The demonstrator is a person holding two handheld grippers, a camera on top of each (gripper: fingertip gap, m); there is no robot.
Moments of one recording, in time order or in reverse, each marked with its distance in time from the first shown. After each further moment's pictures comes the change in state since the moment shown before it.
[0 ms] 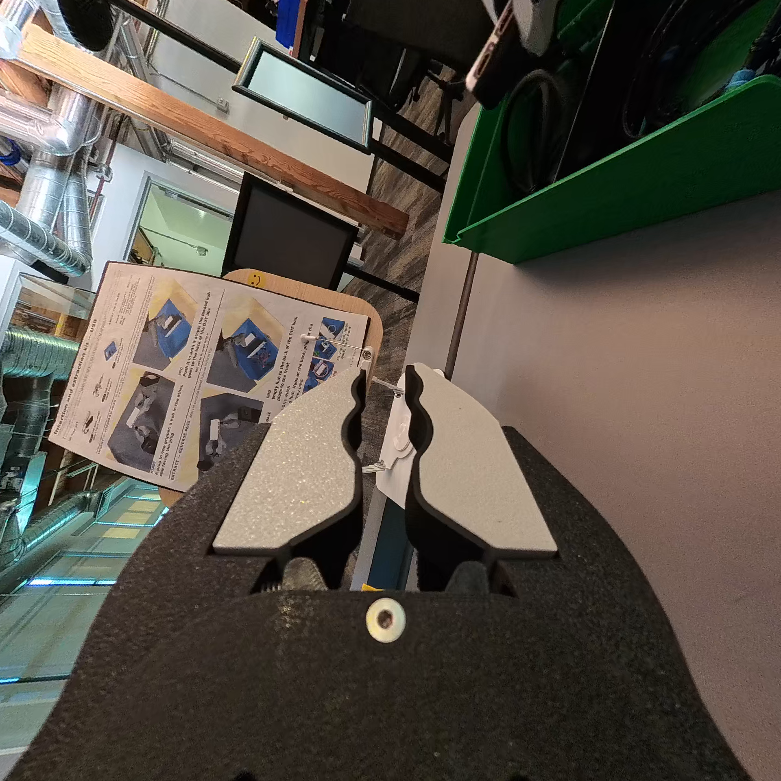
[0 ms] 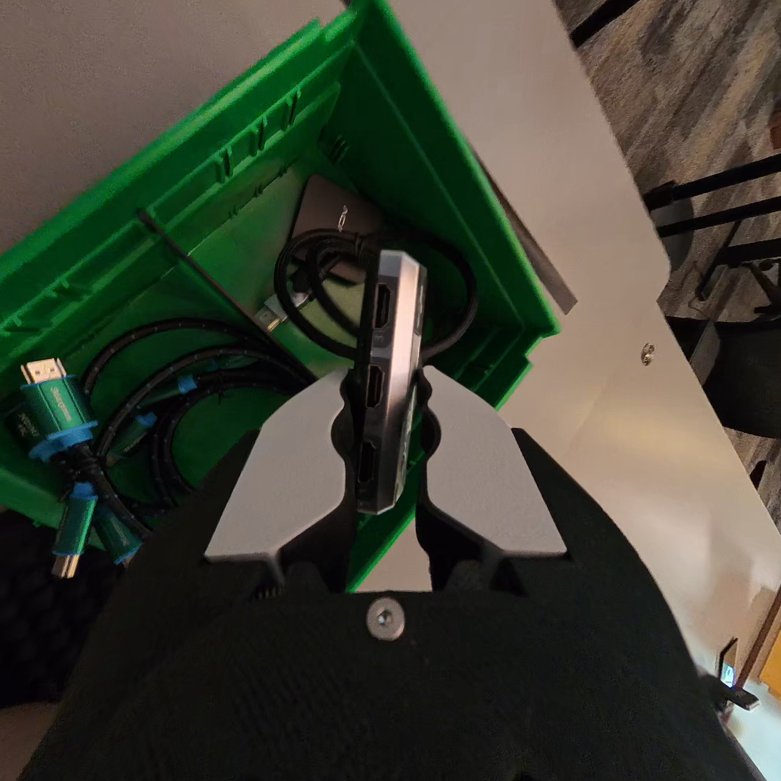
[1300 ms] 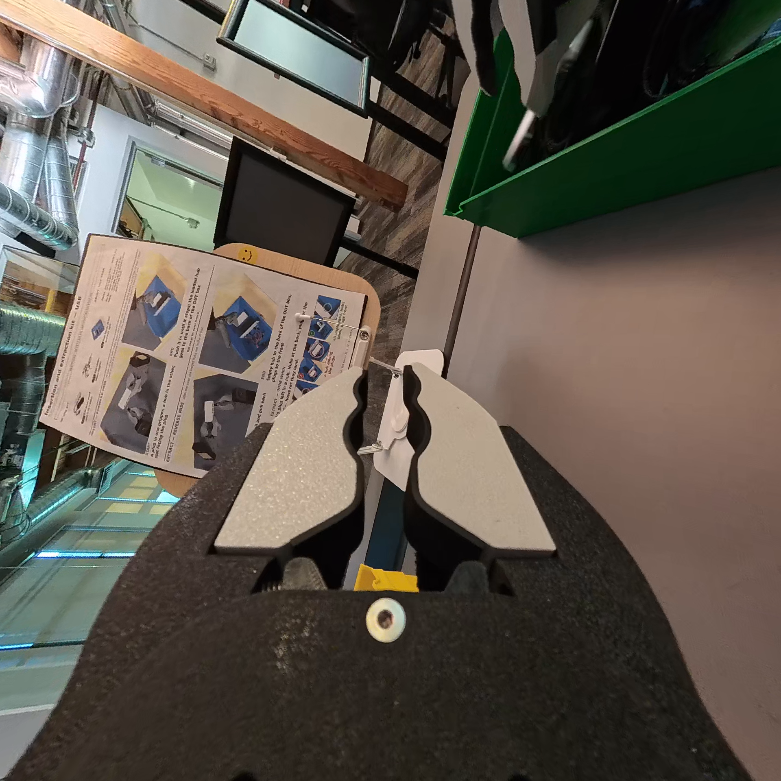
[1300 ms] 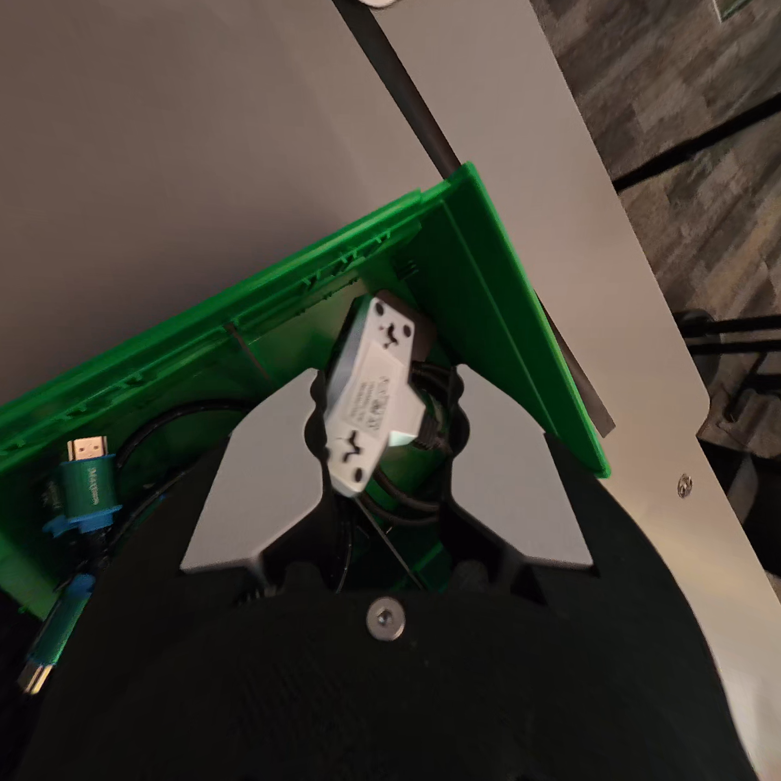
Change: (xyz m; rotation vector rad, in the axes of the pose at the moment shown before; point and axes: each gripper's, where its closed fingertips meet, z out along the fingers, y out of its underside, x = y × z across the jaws) left arm 0.002 0.010 0.005 -0.068 0.004 -0.005; right arm -0.032 -0.049 0.031 0.191 -0.123 -0.117
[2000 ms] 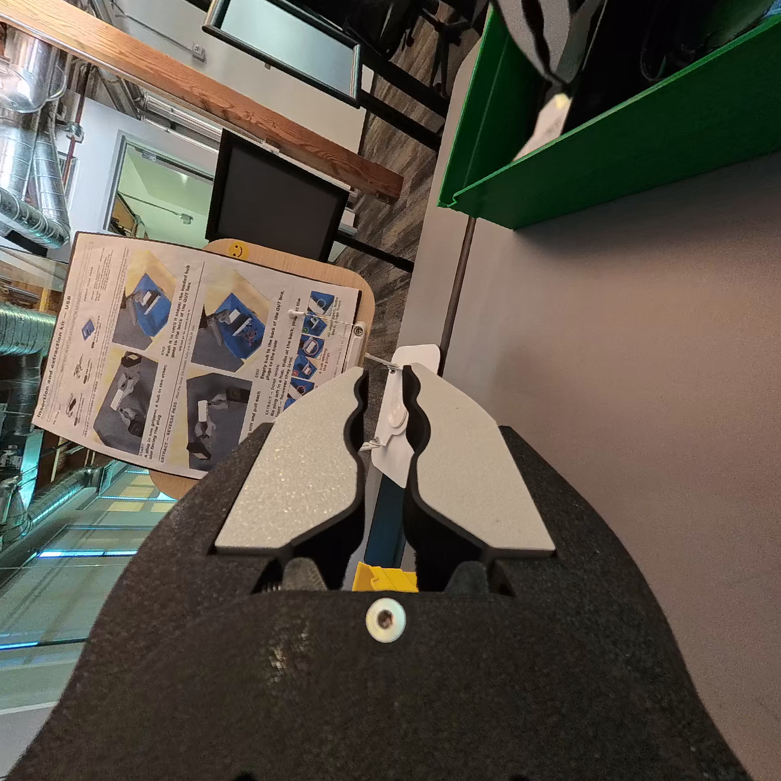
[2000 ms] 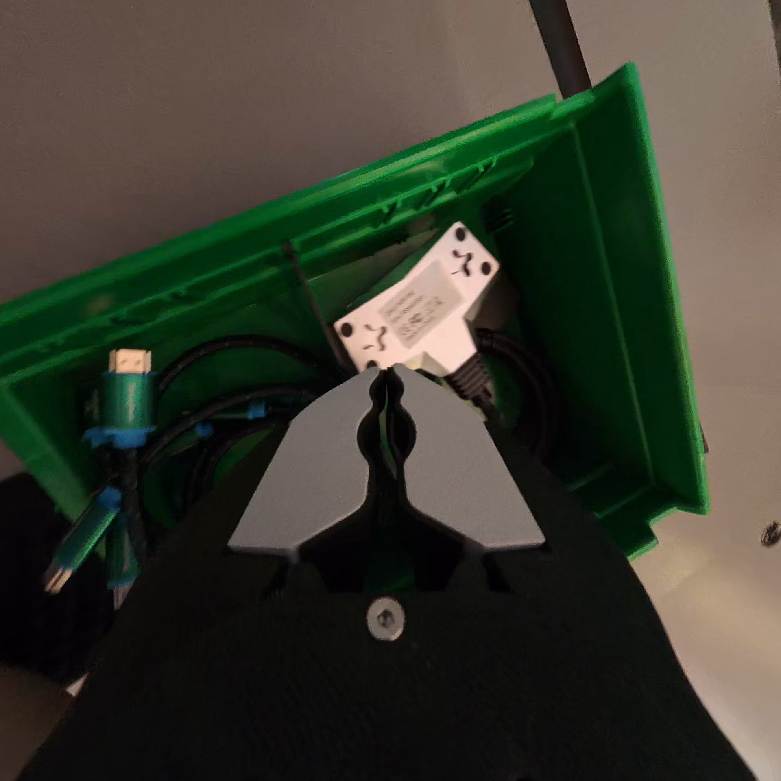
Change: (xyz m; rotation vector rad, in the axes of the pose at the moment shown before) left arm 0.004 0.003 0.004 -0.017 0.012 0.011; right arm -0.028 0.030 0.011 -0.094 -0.215 -0.072
